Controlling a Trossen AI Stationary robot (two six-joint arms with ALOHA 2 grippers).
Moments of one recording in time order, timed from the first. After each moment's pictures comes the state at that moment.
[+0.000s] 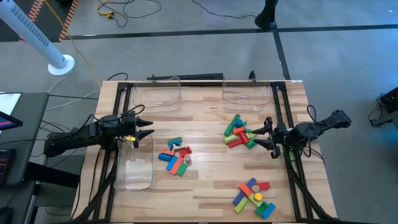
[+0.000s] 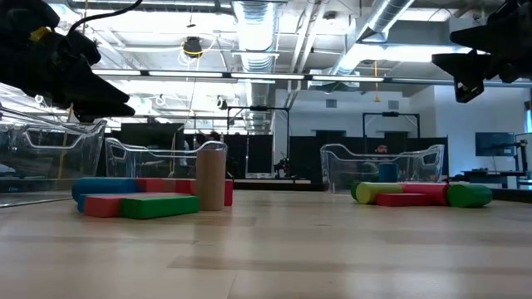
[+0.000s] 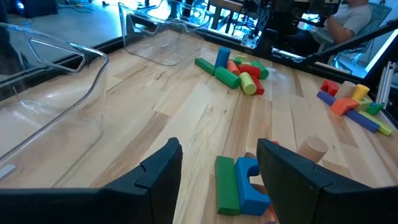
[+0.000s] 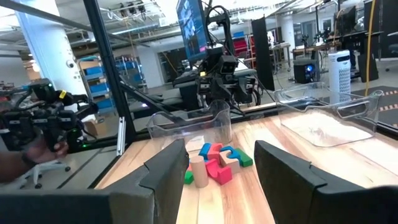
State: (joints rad) left arm 0.20 0.00 0.13 -0.35 -0.06 -0.22; right arm 0.38 0.00 0.01 0.13 0.40 0.15
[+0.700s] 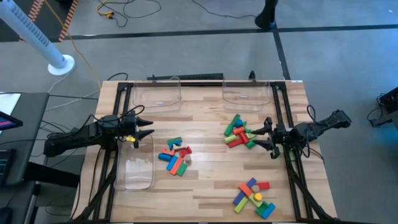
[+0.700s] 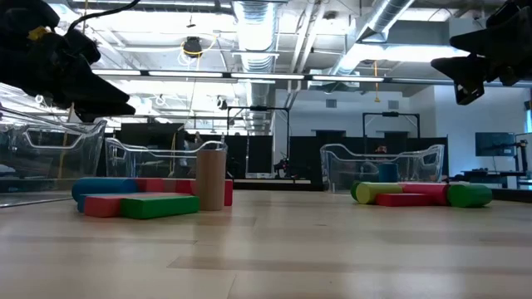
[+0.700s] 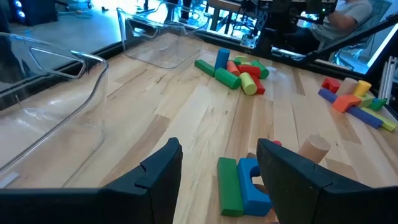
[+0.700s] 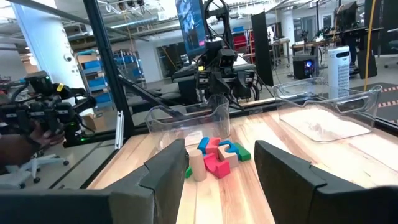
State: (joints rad) left arm 0.20 0.00 0.13 -0.34 -0.06 -0.19; right arm 0.38 0.00 0.01 0.10 0.40 0.15
